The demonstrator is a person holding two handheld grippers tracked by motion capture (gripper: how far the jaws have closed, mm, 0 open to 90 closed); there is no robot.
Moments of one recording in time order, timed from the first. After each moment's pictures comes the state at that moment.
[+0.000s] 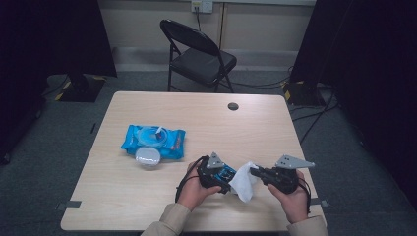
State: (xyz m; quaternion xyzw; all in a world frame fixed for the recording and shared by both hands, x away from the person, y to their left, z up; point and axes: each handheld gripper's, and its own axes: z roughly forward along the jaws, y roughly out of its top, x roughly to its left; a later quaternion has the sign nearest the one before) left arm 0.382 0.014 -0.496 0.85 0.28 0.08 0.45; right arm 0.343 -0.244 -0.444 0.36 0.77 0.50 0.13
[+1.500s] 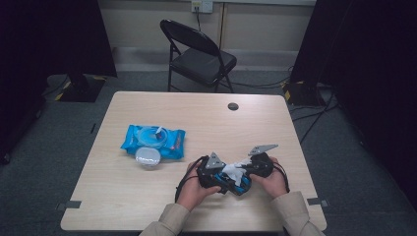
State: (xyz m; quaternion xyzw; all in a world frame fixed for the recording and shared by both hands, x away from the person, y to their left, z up) left arm 0.382 0.015 -0.497 0.85 0.27 0.08 0.45; right arm 0.418 -0.207 -0.499 0.34 0.86 0.38 0.04
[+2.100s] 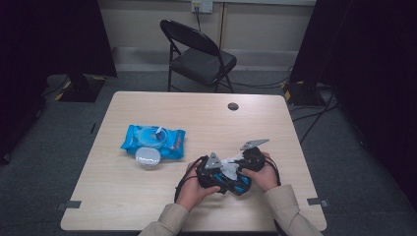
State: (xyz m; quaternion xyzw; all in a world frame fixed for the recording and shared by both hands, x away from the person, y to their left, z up) left arm 0.383 0.017 -0.498 0.84 0.27 0.08 0.46; right arm 0.437 -0.186 -0.500 0.34 0.86 0.39 0.03
